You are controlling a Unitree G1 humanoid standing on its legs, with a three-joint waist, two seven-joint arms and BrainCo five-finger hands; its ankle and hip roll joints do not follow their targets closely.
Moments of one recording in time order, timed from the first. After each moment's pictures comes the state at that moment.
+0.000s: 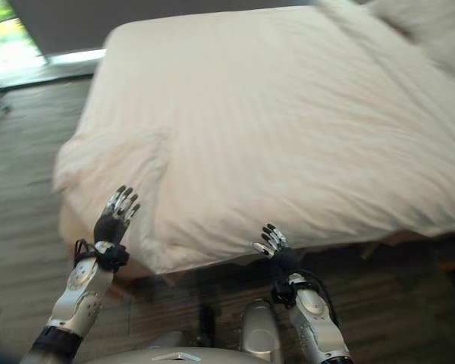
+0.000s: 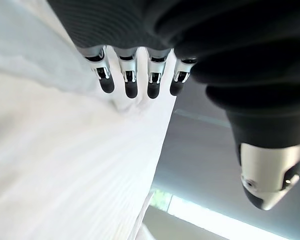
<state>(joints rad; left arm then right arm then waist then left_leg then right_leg) 0.07 0.35 -0.14 0.14 -0.67 -0.17 0.03 0.20 -0.29 0.19 0.18 0.48 -0.07 0.03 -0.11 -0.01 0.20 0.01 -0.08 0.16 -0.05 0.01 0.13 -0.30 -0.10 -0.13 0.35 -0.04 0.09</state>
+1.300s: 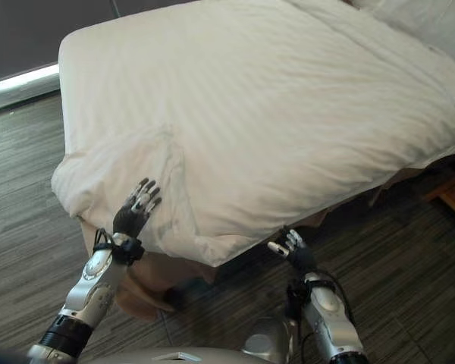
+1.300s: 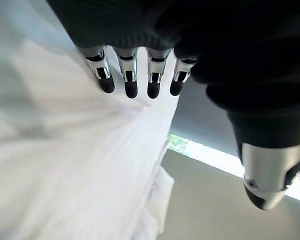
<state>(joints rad) 0.09 0.41 -0.18 0.14 -0.68 -0.15 -0.01 0.14 -0.20 0.14 0.26 0.47 -0.06 0.00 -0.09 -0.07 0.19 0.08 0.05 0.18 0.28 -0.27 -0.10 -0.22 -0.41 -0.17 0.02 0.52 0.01</state>
